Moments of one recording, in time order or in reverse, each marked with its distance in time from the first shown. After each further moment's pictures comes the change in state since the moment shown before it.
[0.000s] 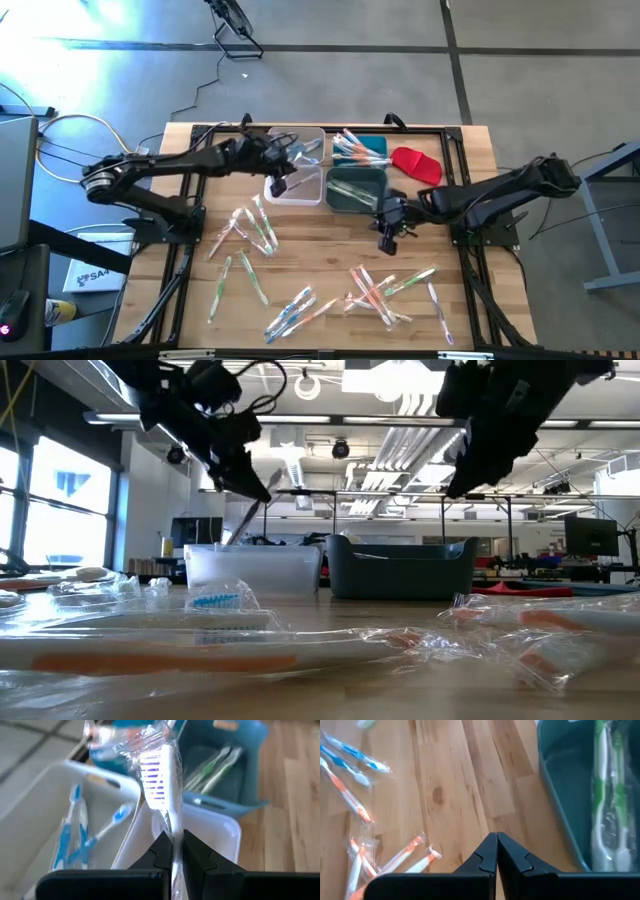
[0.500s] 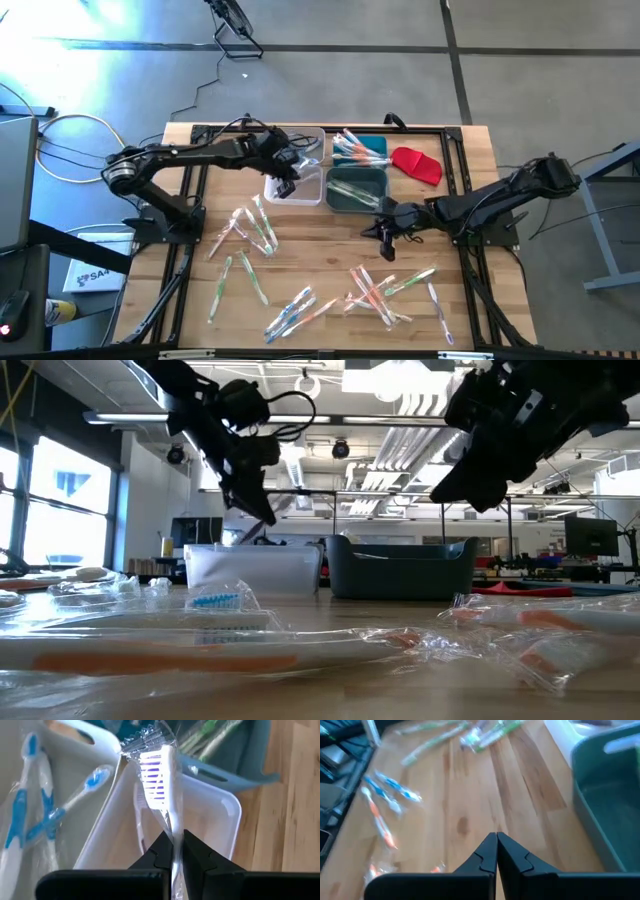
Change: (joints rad) left arm 0.003 0.192 0.168 -0.218 0.062 -0.050; right arm 0.026 0.000 -0.270 0.573 -0.024 -0.034
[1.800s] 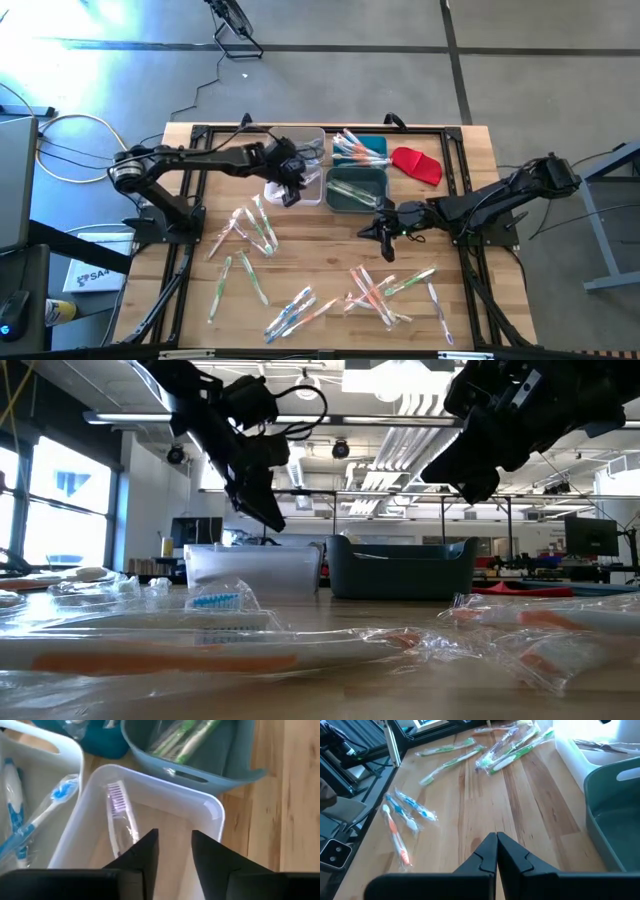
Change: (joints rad) left arm -0.096 0.043 -0.005 0.060 -0.056 0.002; right arm 0.000 0.000 -0.017 0.125 -0.024 -0.018
